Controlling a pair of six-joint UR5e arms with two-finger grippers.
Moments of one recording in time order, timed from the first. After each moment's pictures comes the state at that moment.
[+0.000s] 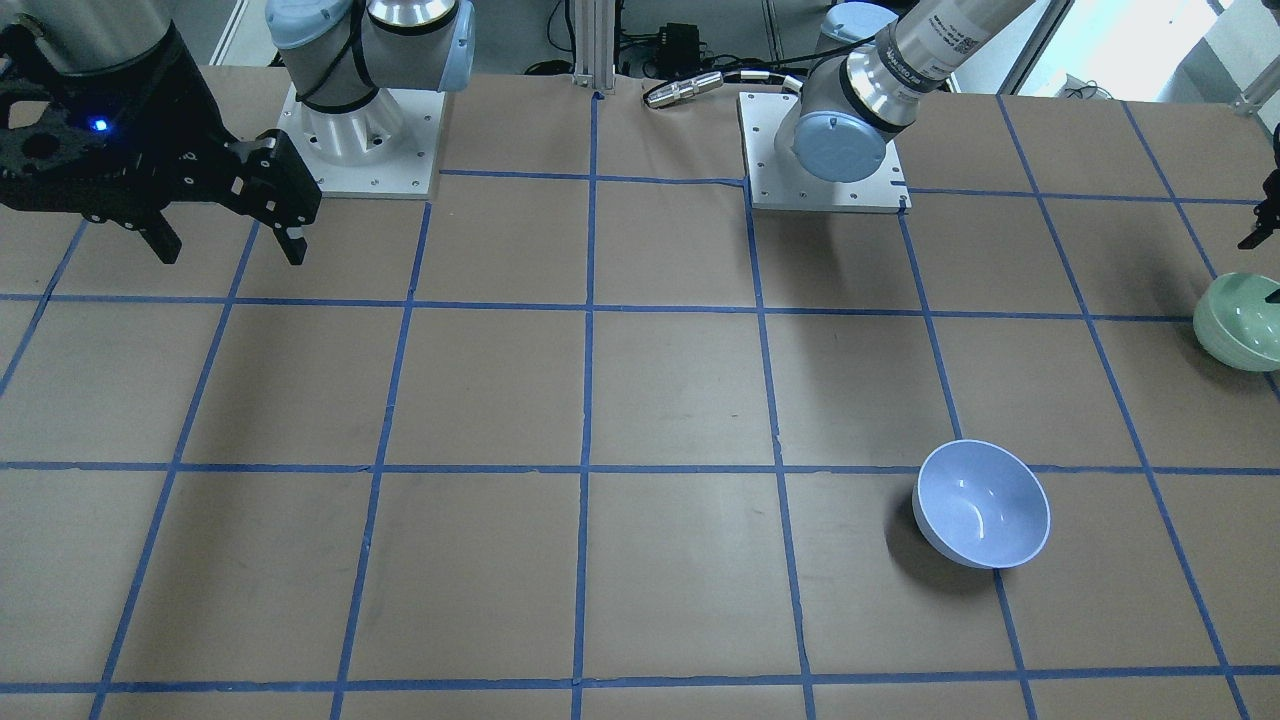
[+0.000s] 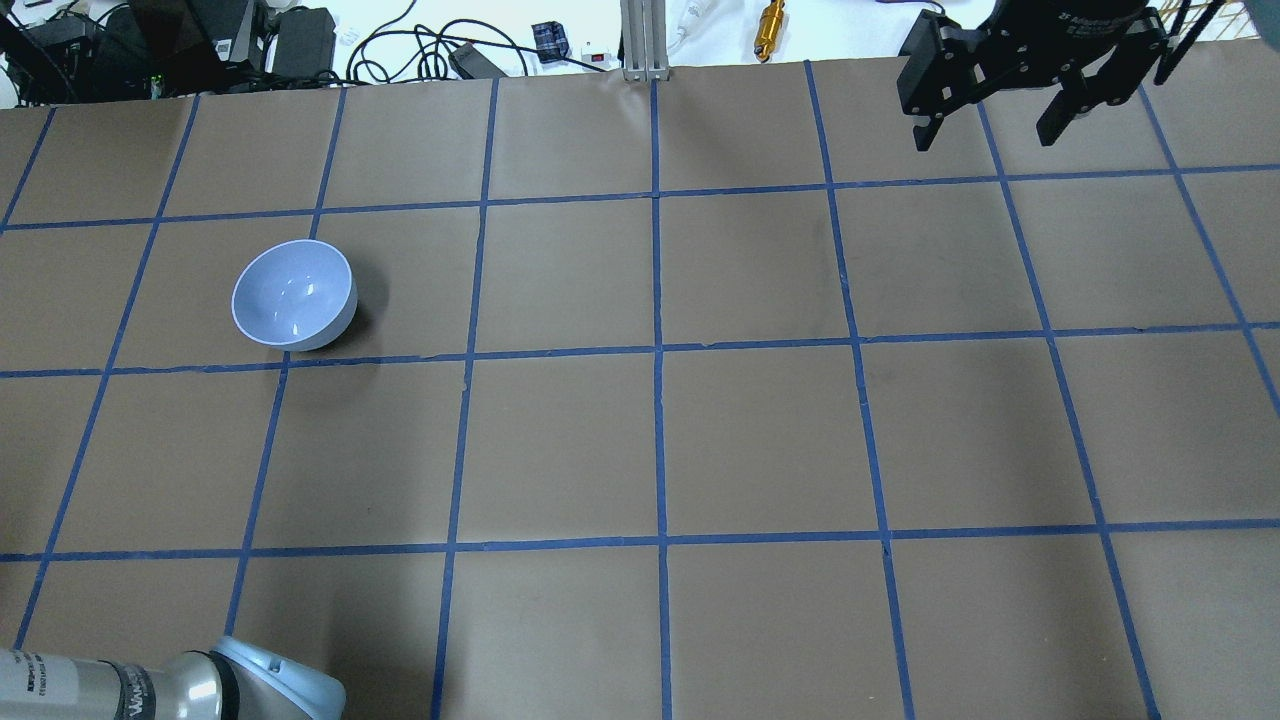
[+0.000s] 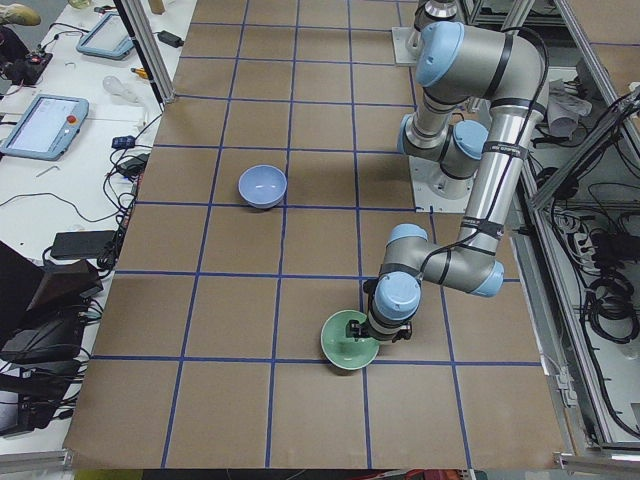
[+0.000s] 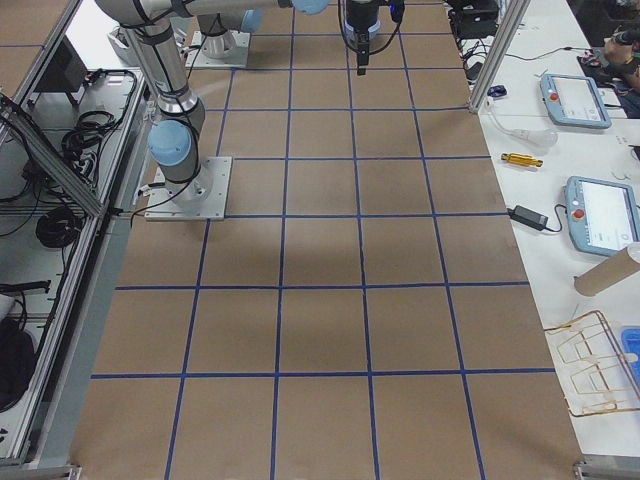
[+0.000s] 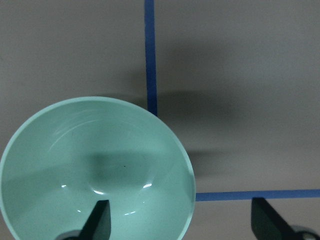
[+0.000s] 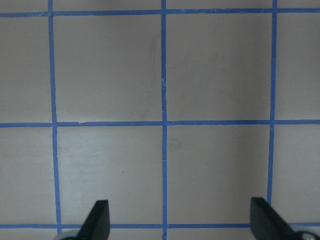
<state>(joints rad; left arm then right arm) -0.29 -2.00 -1.71 -0.98 1.59 2.88 1.54 -1.53 1.41 -1.53 -1.56 -0.03</state>
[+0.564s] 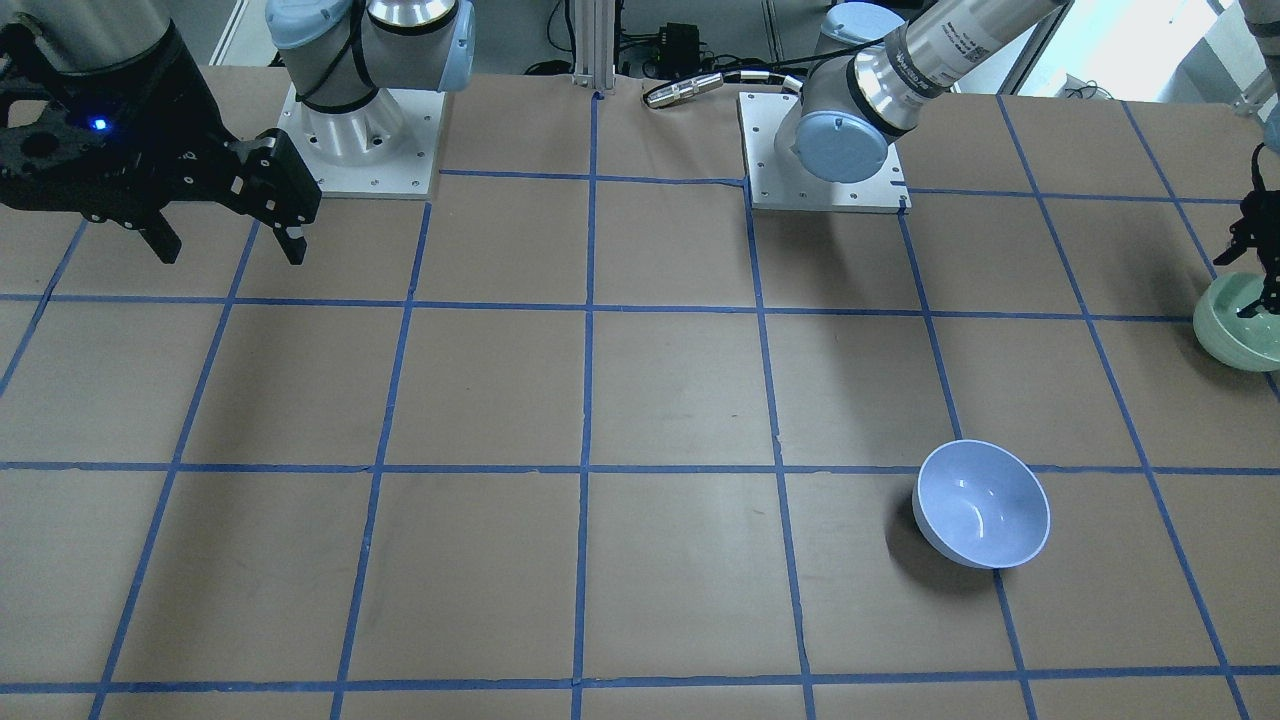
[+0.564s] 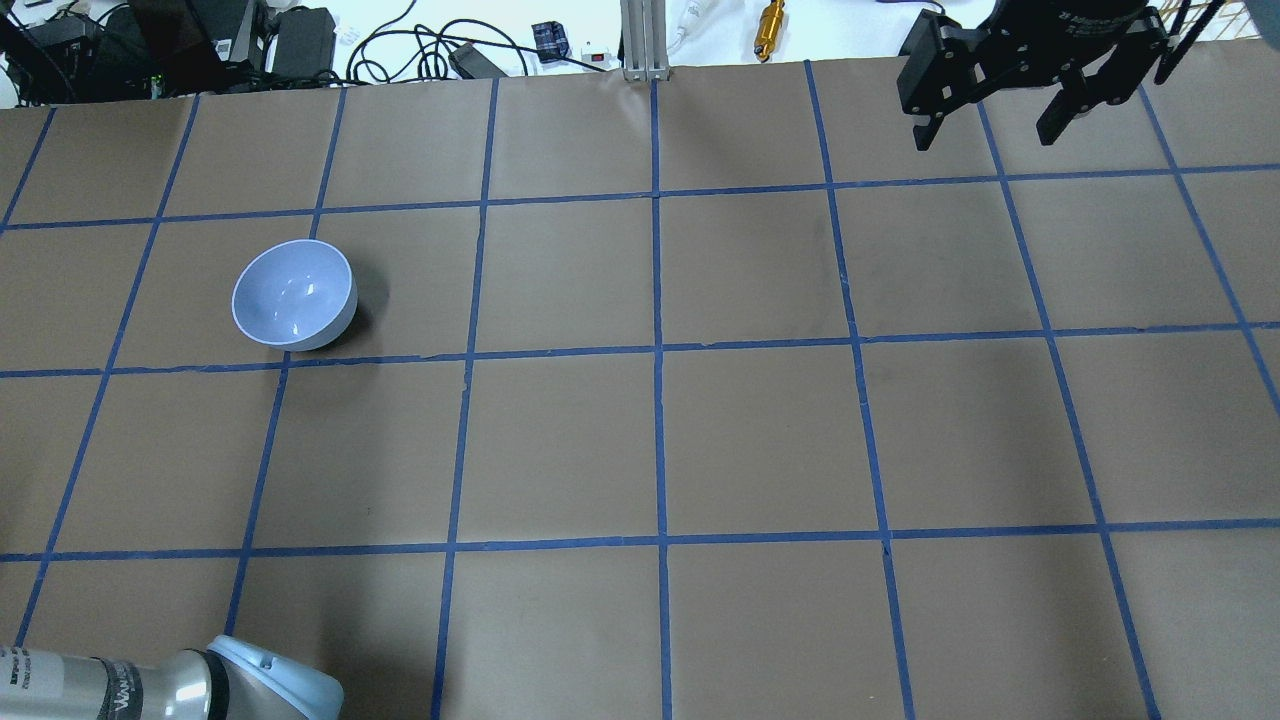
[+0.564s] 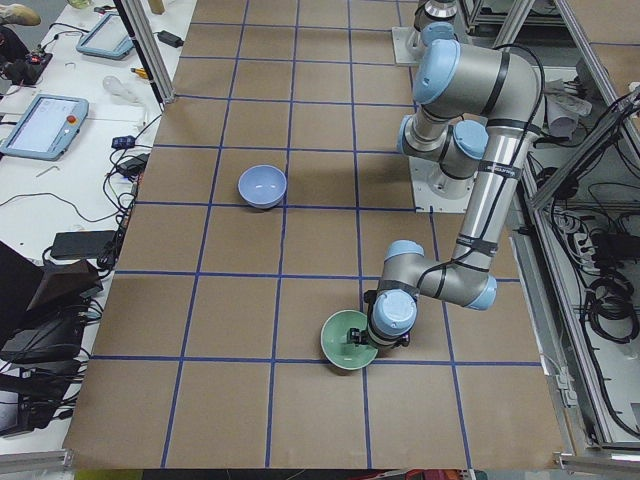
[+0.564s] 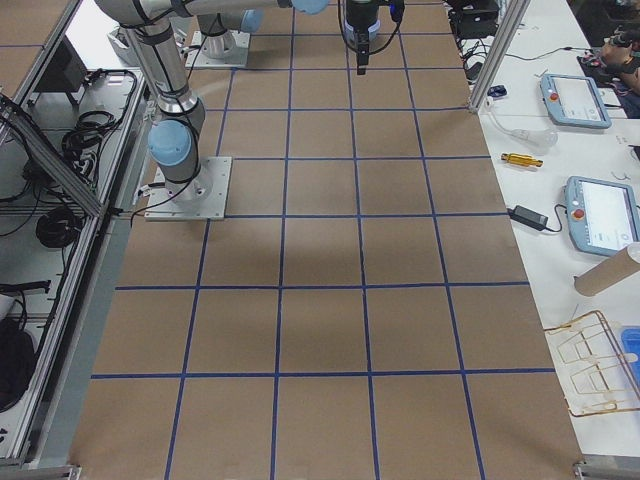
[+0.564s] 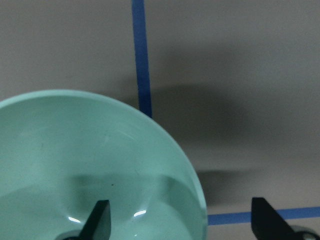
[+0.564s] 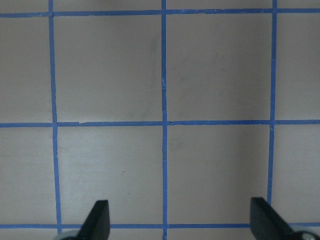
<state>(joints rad) -0.28 -2.08 -1.72 -0.94 1.59 2.90 1.54 -1.53 1.41 -1.53 -1.56 -0.03</state>
